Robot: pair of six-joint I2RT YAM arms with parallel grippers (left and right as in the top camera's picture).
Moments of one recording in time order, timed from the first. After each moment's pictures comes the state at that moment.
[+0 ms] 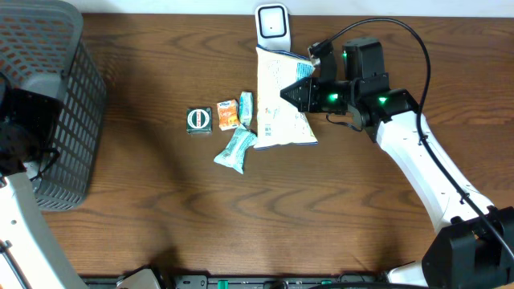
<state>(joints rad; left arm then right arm) 0.49 1.35 1.79 -1.46 -0.03 -0.83 0.30 1.63 1.31 -0.44 -0.67 0.45</state>
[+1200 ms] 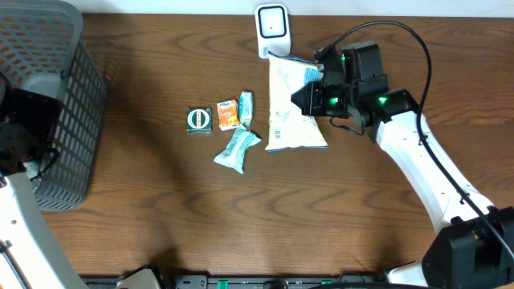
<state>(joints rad) 0.49 1.35 1.79 -1.46 -0.03 -0.83 0.30 1.63 1.31 -0.56 -0.46 0.40</state>
